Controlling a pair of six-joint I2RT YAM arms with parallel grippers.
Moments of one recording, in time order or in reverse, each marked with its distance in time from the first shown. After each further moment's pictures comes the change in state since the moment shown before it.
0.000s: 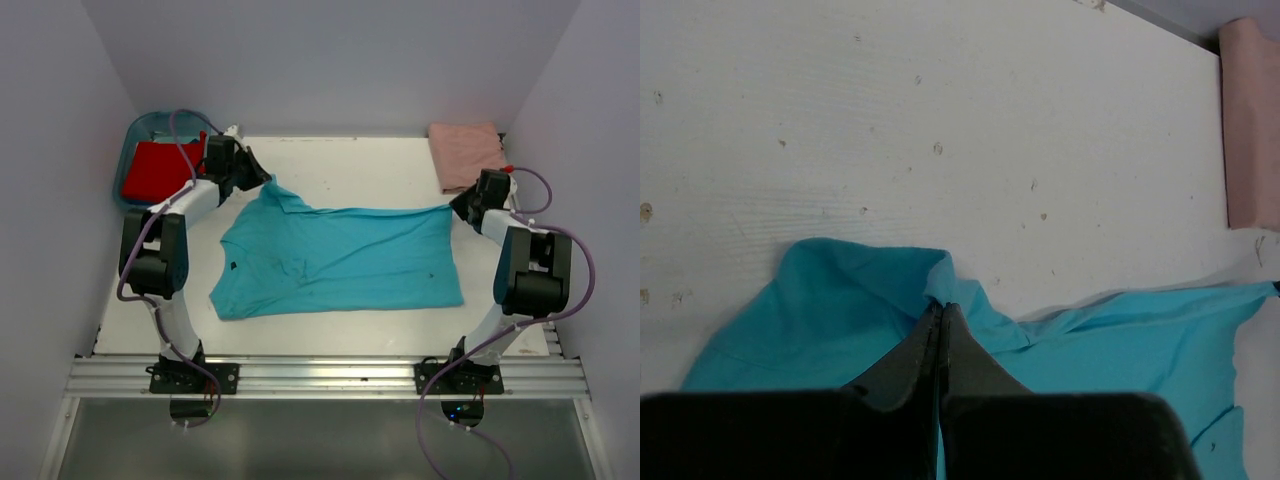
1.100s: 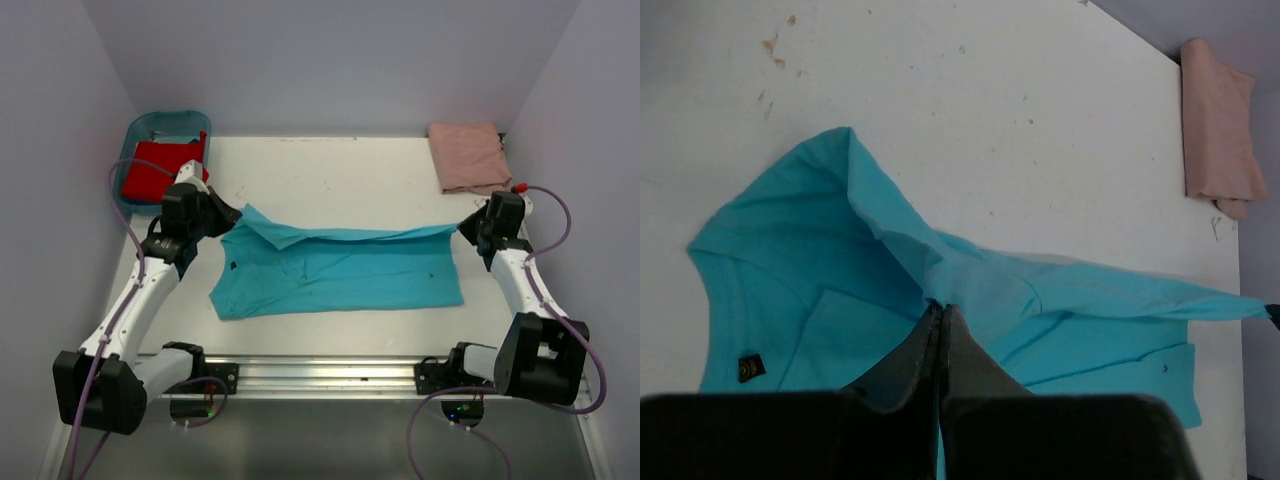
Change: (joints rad) left arm 0.000 -0.786 -0.486 -0.213 -0.158 -0.076; right arm 0.004 -0.494 -0.238 -0.239 0.033 -0.054
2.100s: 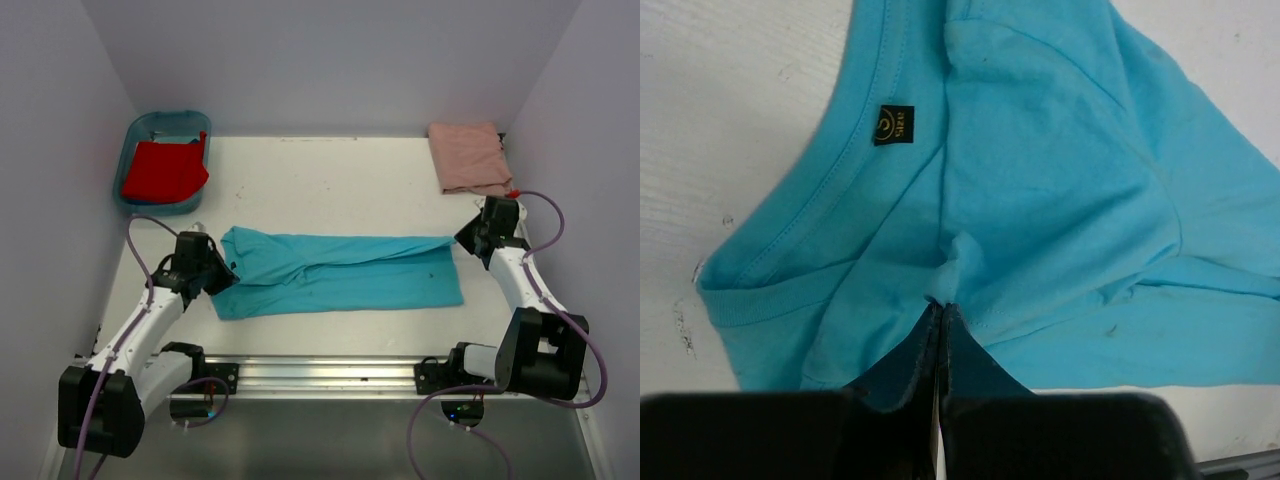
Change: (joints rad) left arm 0.000 -0.172 -0.329 -0.244 -0.028 -0.123; right arm 0.013 0.004 -0.001 -0.128 0.040 -0.044
